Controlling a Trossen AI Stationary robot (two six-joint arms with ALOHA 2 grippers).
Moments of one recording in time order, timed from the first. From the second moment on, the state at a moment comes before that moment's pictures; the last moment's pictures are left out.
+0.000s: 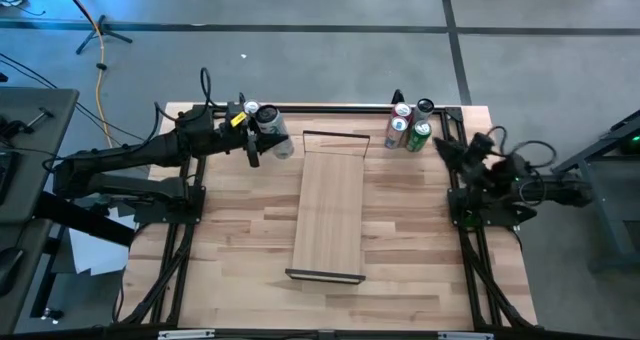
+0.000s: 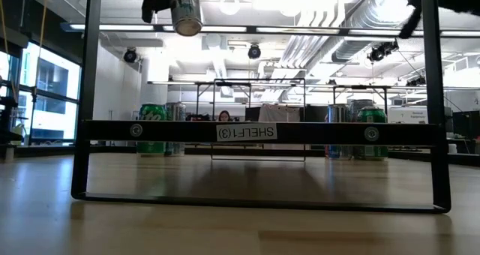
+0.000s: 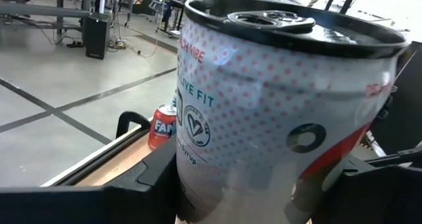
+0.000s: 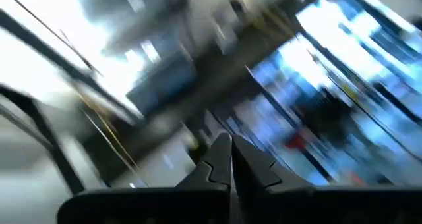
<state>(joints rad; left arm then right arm) 0.27 0.90 0.78 0.07 -0.06 -0.30 0.00 0.24 0.19 0.58 0.36 0.57</state>
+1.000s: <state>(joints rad) 0.24 1.08 0.78 0.36 0.13 -0.28 -0.09 1.47 1.25 -0.07 0.00 0.22</state>
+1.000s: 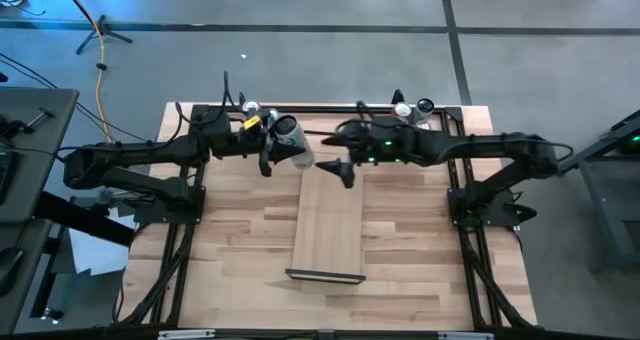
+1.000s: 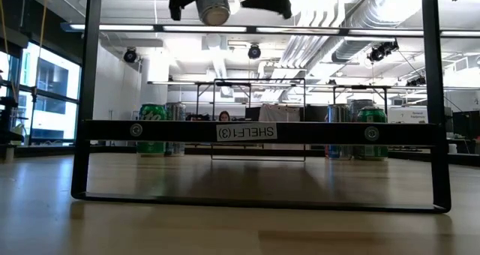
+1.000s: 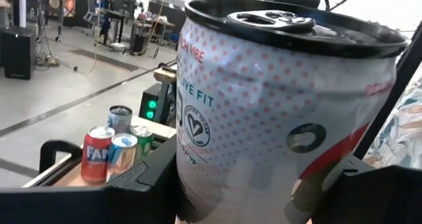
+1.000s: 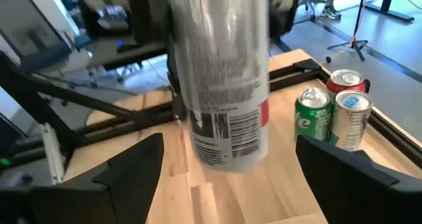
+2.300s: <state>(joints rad) 0.23 1.14 0.84 0.32 0.13 -0.23 -0.10 1.65 1.40 -0.06 -0.04 0.14</state>
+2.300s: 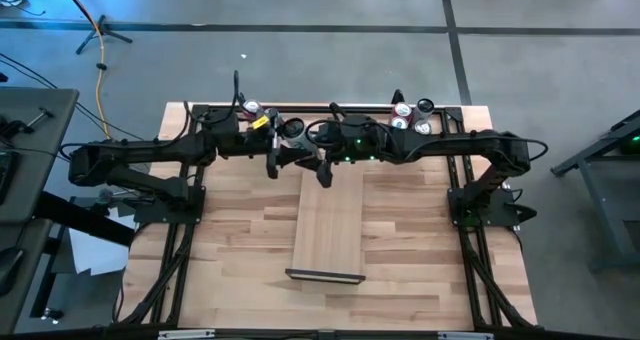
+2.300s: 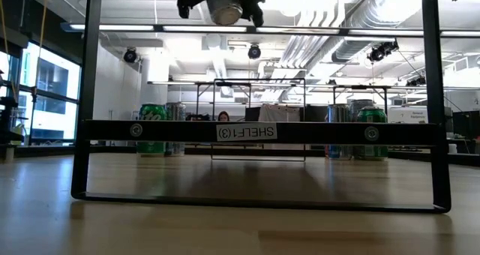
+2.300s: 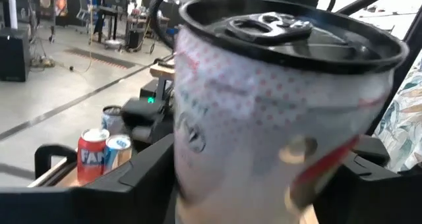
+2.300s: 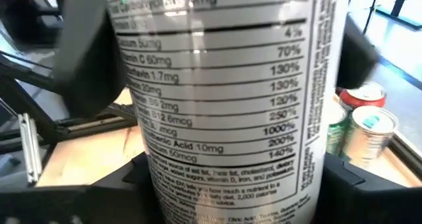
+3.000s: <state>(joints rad) 0.29 0.93 0.84 -0.14 0.02 -0.23 -0.03 1.03 0.67 0.02 0.14 0.46</state>
